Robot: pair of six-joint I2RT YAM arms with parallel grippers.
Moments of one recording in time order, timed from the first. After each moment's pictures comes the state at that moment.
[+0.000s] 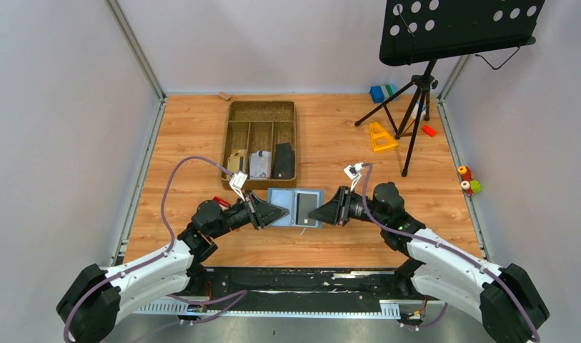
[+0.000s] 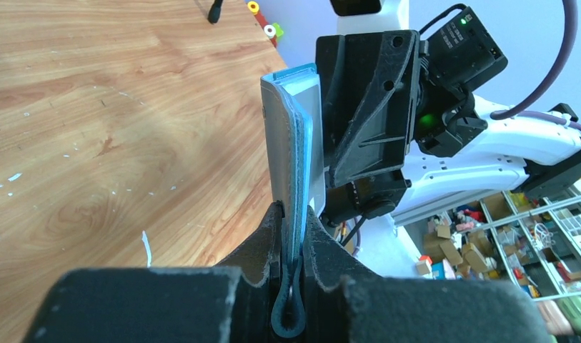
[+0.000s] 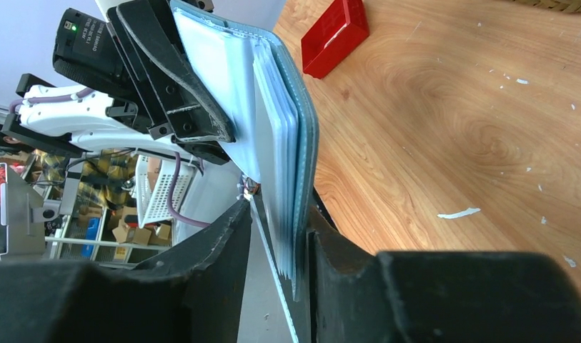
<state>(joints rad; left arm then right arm) -0.74 0.81 0.17 0.67 0.36 -0.89 0.65 0.91 0.34 0.40 -0.60 0.89</state>
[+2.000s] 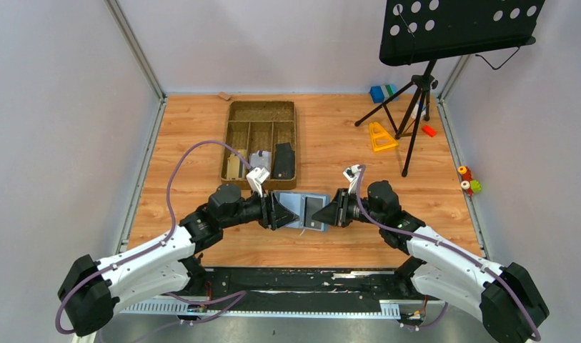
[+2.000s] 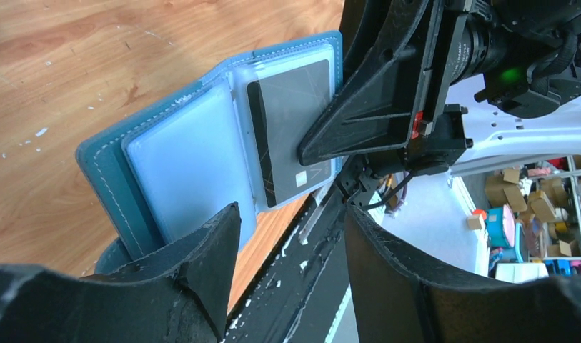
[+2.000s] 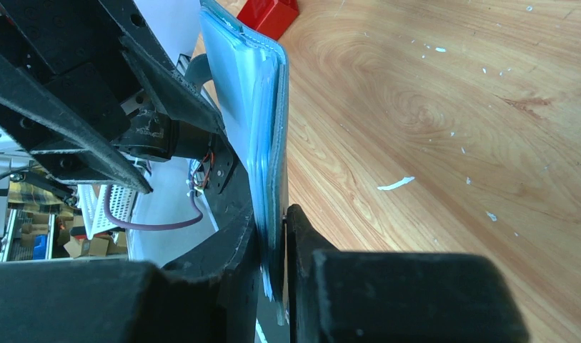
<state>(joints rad) -0.83 0.88 0.45 0.15 0.33 -0.71 0.65 0.92 0.37 0.20 -0.51 0.77</state>
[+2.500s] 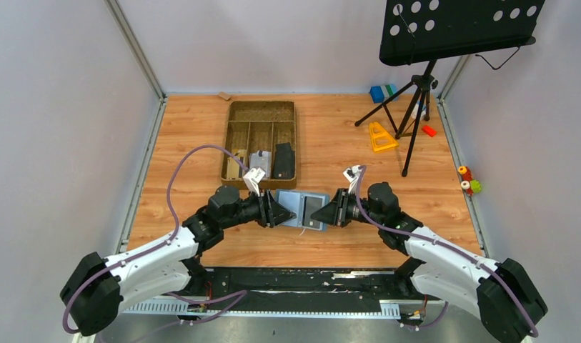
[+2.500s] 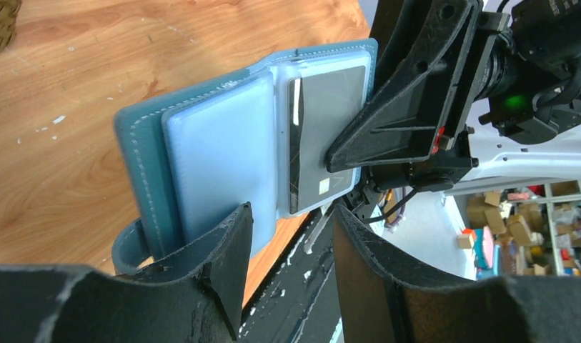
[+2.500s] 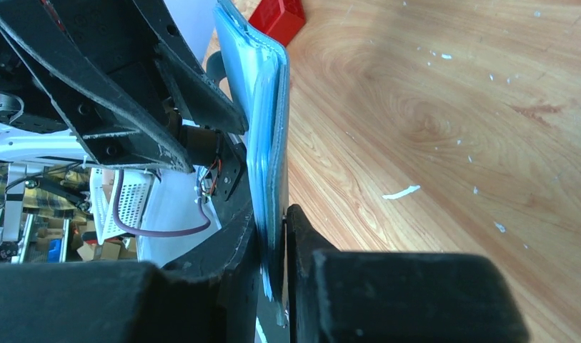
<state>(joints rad) -0.79 0.90 0.39 0.25 0.32 -0.76 0.65 0.94 0.34 0.30 -0.52 0.81</state>
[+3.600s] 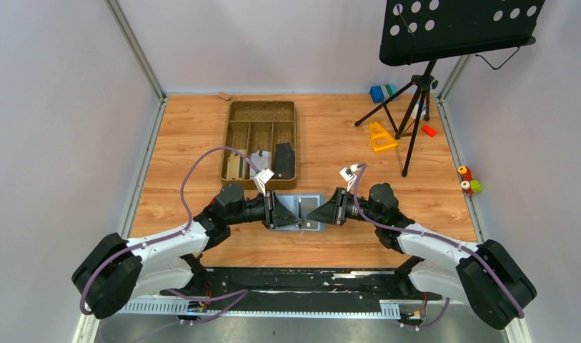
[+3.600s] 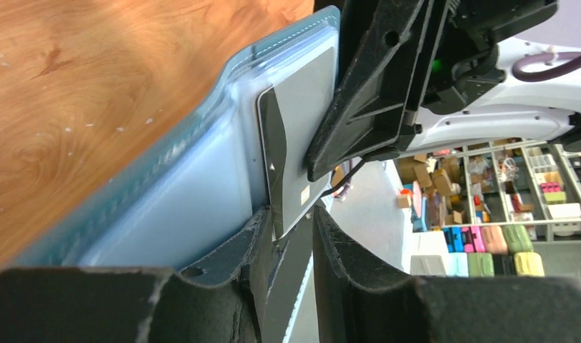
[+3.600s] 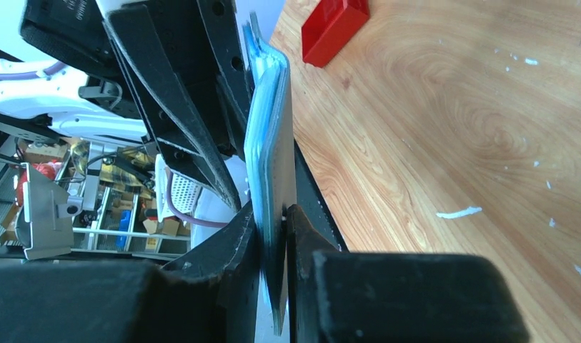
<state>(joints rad) -0.76 1.08 0.35 0.51 0.54 -0.89 0.63 1.09 0.27 0.66 -0.68 0.97</state>
